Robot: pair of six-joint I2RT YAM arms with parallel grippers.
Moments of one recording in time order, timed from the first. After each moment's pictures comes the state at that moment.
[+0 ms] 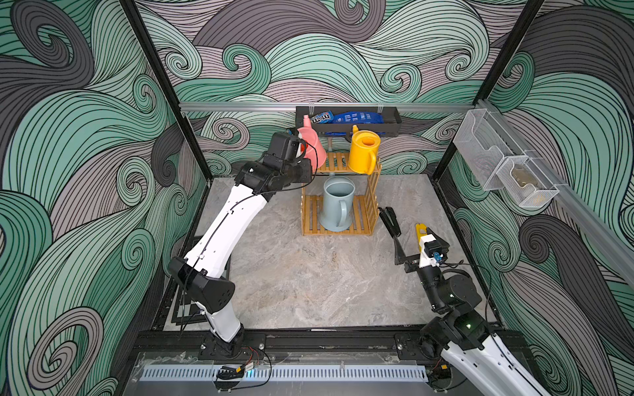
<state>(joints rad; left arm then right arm) -0.52 1.73 2.08 -0.92 -0.11 -0.35 0.57 0.27 0.31 0.06 0.40 -0.23</state>
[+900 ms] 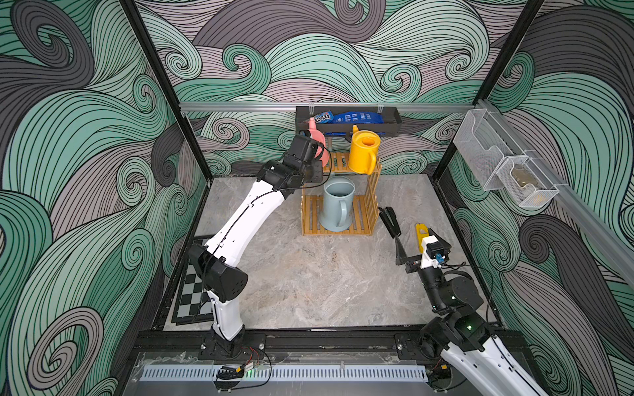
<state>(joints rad) -0.59 1.85 2.14 -0.91 -0.27 -0.36 0.56 0.25 0.31 0.06 0.40 -0.23</state>
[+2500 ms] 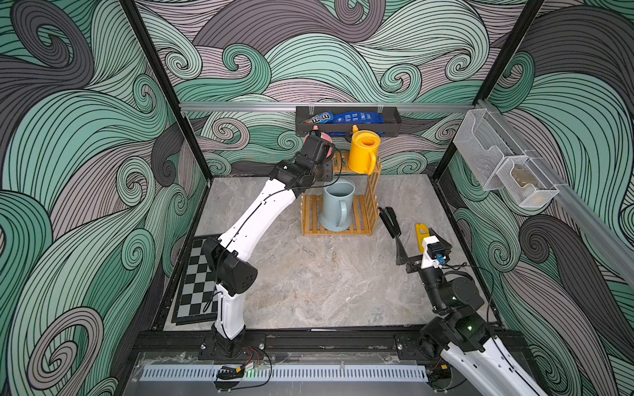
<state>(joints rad) -0.63 1.94 2.23 -0.88 -0.30 -0.38 0.56 0.24 0.30 0.06 0.40 -0.23</state>
